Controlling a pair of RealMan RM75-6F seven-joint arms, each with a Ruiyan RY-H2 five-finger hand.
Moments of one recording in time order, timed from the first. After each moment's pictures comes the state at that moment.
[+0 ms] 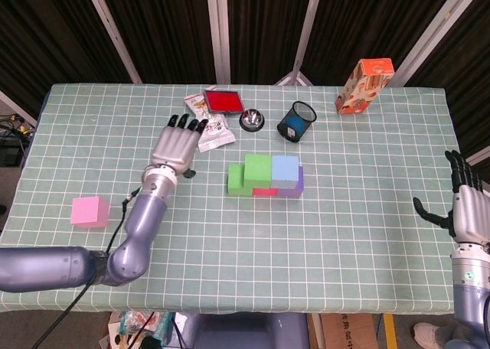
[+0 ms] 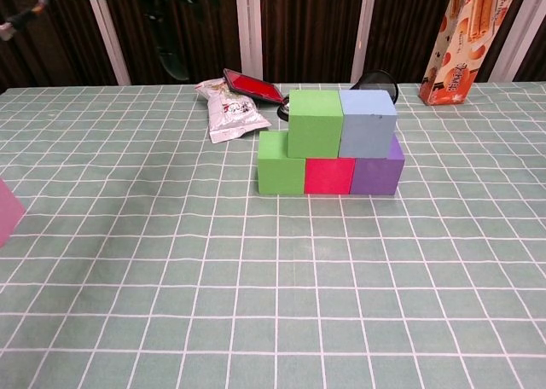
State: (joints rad) left arm -1.16 -1.31 -0.42 -1.84 0.17 1.16 1.05; right arm 0.22 -1.07 0.31 -1.82 -1.09 1.36 0.07
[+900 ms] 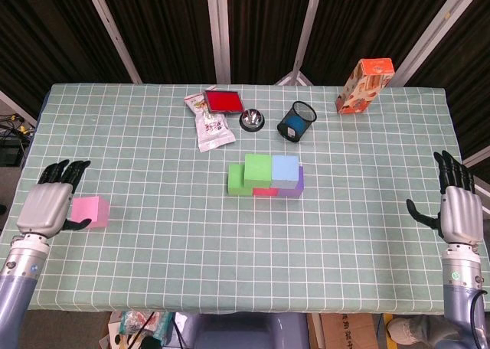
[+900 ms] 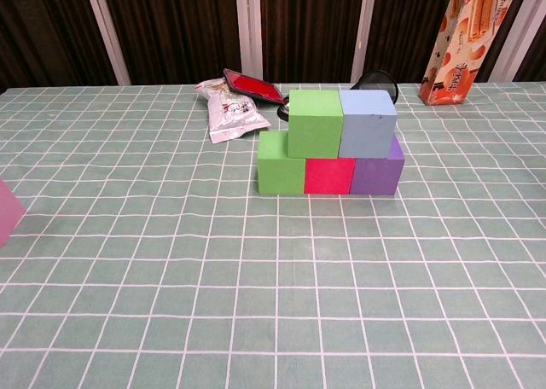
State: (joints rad) left arm -0.51 -0.94 -0.02 -2.10 0.98 1.34 0.47; right arm 0.24 -1.12 0.29 -1.80 -1.12 1.40 -0.08
